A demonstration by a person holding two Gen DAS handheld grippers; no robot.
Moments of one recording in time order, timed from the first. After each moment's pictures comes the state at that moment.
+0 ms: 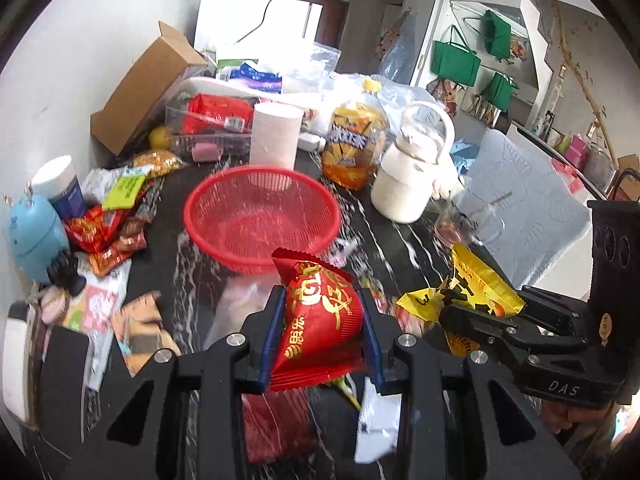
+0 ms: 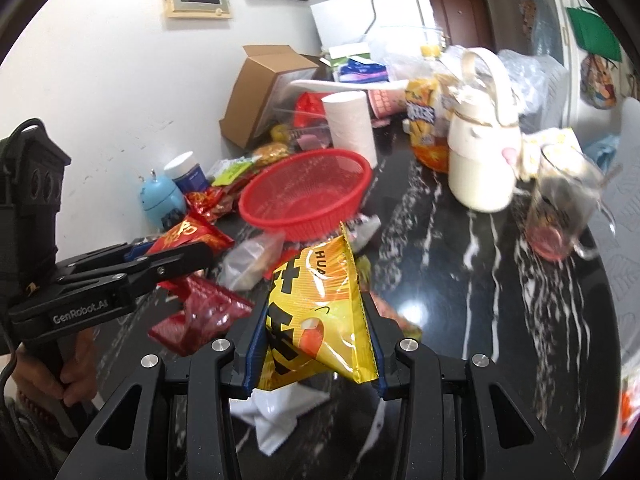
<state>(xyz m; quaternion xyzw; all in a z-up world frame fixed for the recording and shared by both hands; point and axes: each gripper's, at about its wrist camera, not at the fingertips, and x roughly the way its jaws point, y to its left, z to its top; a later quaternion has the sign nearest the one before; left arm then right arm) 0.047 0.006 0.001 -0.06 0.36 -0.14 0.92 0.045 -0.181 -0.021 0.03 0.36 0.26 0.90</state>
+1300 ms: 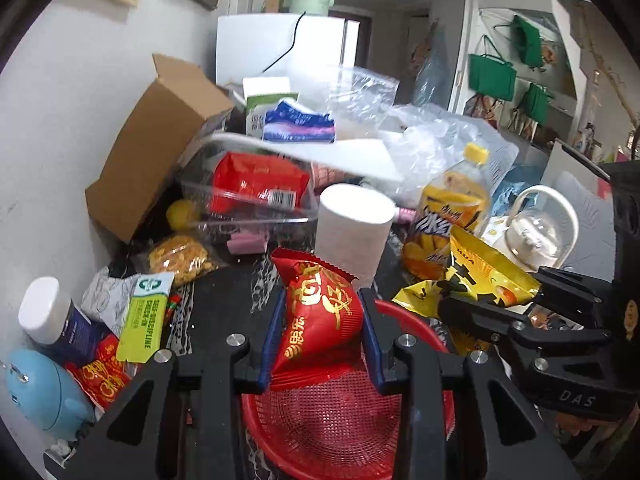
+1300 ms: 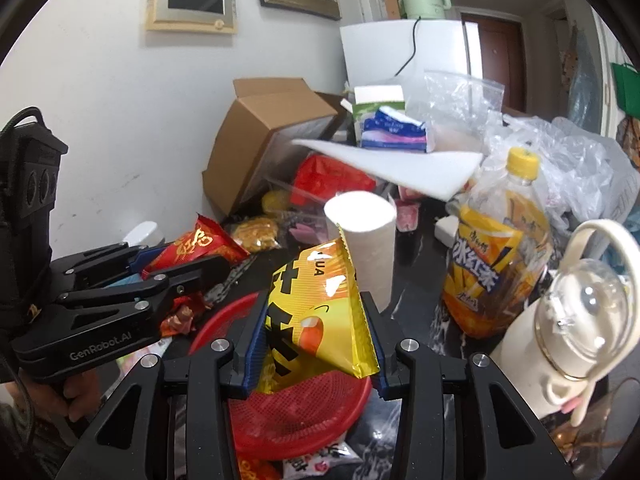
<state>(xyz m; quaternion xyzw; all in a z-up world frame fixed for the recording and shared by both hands) 0.222 0.043 0.015 -0.03 0.33 -0.07 0.94 0.229 -0.122 0.014 -0.01 0.32 0.29 0.90</state>
